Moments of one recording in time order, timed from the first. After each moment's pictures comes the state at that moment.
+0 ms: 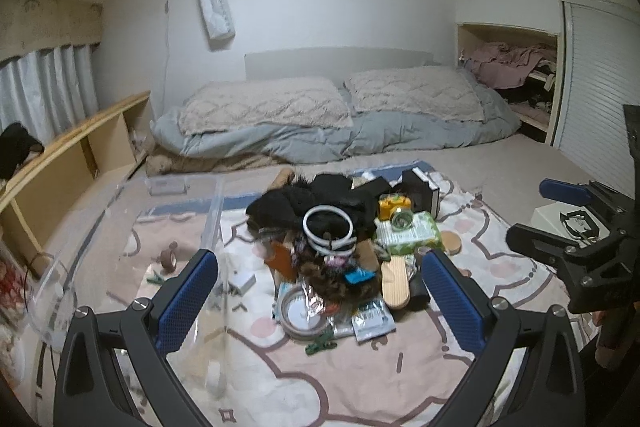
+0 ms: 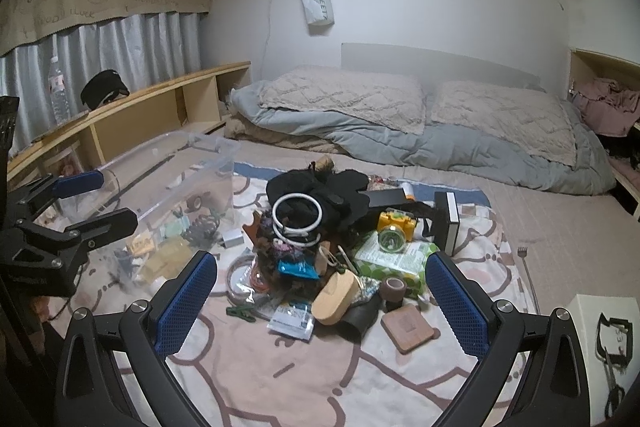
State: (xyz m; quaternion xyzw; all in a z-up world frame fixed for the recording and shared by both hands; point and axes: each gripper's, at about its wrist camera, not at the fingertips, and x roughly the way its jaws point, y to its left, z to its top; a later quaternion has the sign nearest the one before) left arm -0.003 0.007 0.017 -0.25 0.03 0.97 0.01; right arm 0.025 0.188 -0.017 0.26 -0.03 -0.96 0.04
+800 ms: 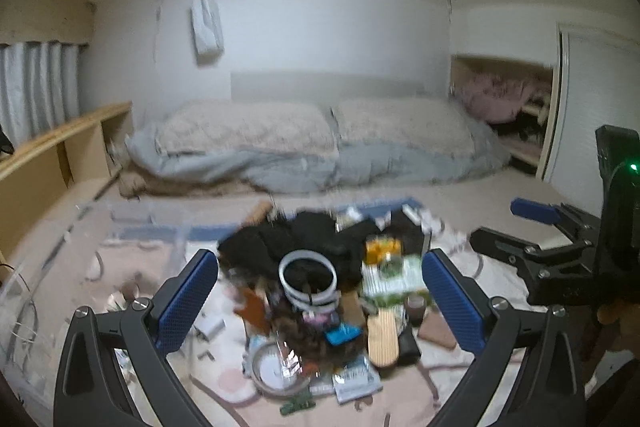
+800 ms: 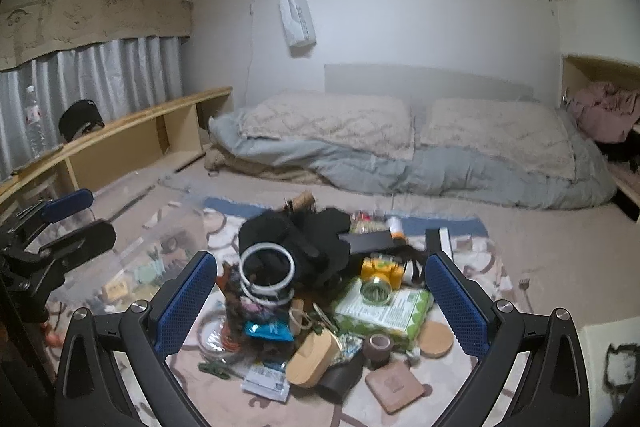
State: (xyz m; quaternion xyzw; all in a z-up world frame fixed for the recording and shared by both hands) left arm -0.068 0.005 0.002 -0.22 0.00 0.97 0.05; right arm -0.044 0.229 -0.037 0.23 -0.05 -0.97 0.01
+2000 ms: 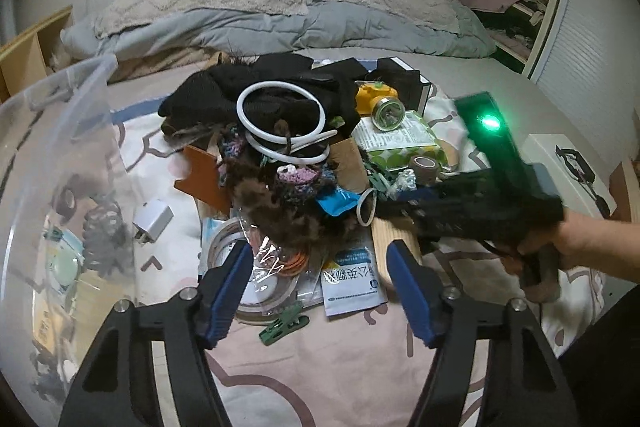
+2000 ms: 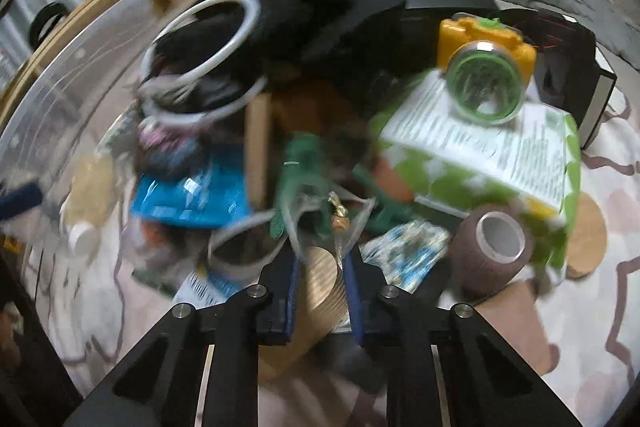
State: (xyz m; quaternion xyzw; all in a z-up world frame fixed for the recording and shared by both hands) left arm -0.123 0.002 -0.122 -0.43 0.01 0.89 0.13; right arm -0.148 0.223 -0.229 0.50 -0.10 -0.85 0.14
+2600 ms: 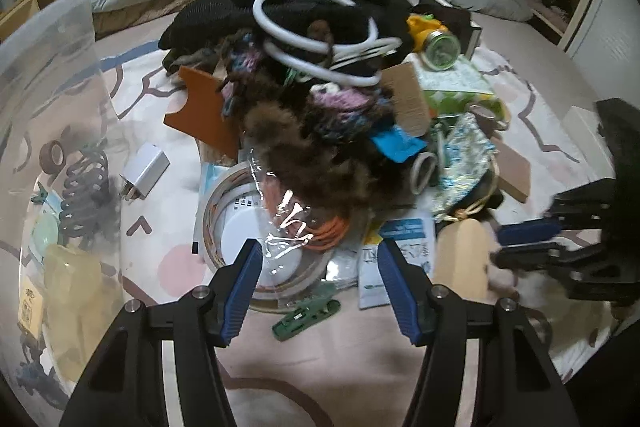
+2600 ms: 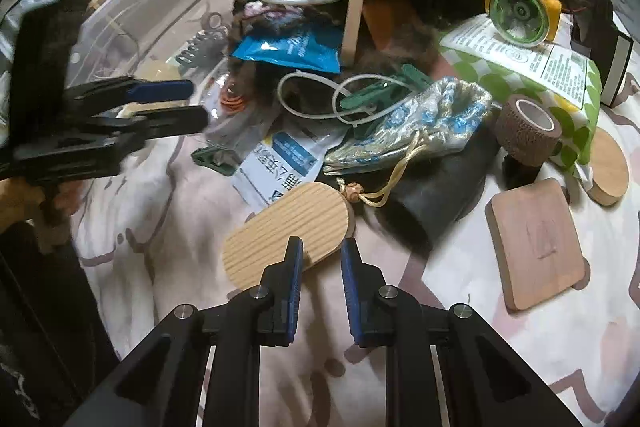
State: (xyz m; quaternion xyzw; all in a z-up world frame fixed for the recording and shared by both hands) left arm -0.158 -0.003 -0.185 -0.51 0.03 0.86 0.09; right arm -0.082 0.217 -0.230 0.53 -0.08 -0.81 0.22
